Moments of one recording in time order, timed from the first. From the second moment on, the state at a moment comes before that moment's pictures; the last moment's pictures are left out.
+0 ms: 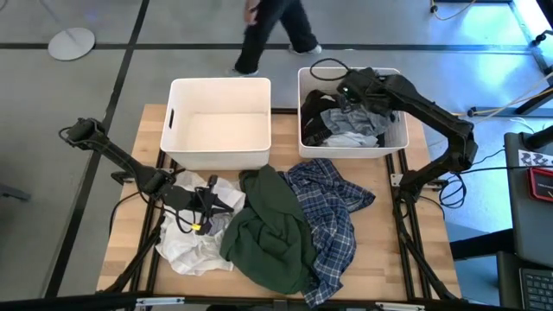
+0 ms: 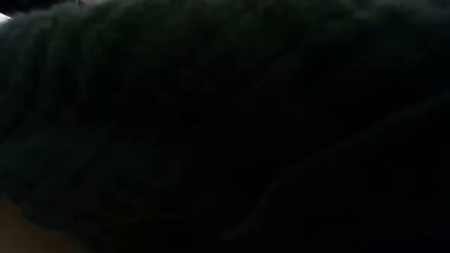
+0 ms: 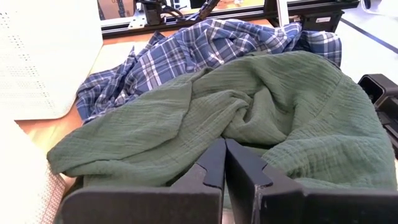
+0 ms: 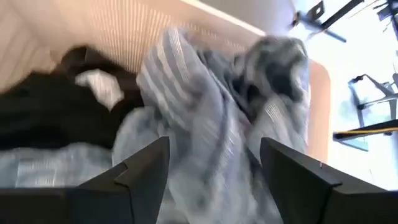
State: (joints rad) left arm -0.54 0.91 0.44 0.03 -0.43 -0.11; right arm -0.54 1.50 1.68 -1.37 0.72 0.60
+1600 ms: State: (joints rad) left arm -0.54 0.91 0.44 0.03 -0.43 -0.11; right arm -0.24 1.36 1.48 -0.90 0.48 0.41
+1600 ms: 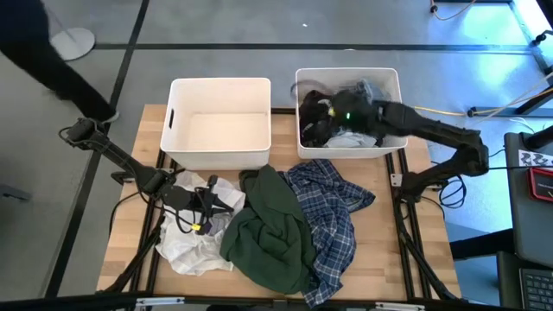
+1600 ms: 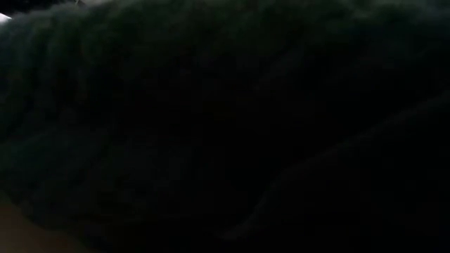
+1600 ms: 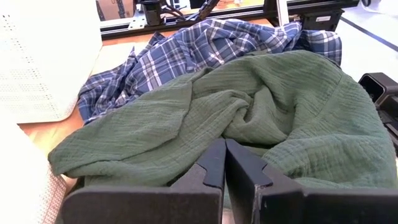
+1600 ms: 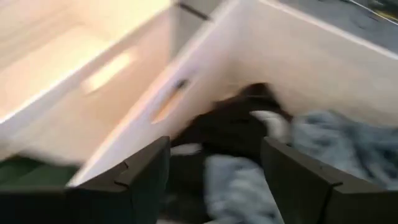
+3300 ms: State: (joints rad) left arm -0.54 0.91 0.44 0.04 -0.43 -0.10; right arm 0.35 1.92 1.40 -0.67 0.36 0.53
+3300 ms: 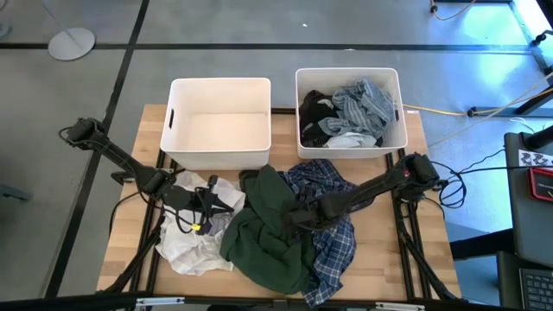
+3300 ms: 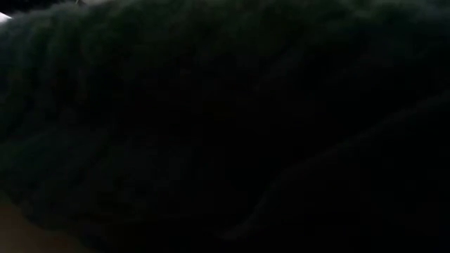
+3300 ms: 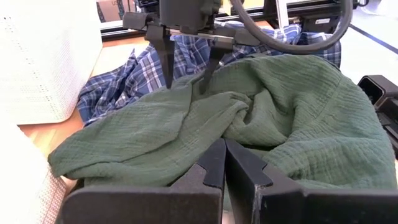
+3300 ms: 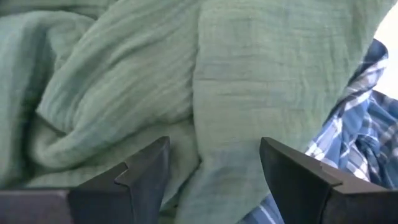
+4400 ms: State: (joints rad) left arm -0.54 0.91 0.44 0.04 -0.43 -0.10; right arm 0.35 2.01 1.59 -0.90 0.47 0.45
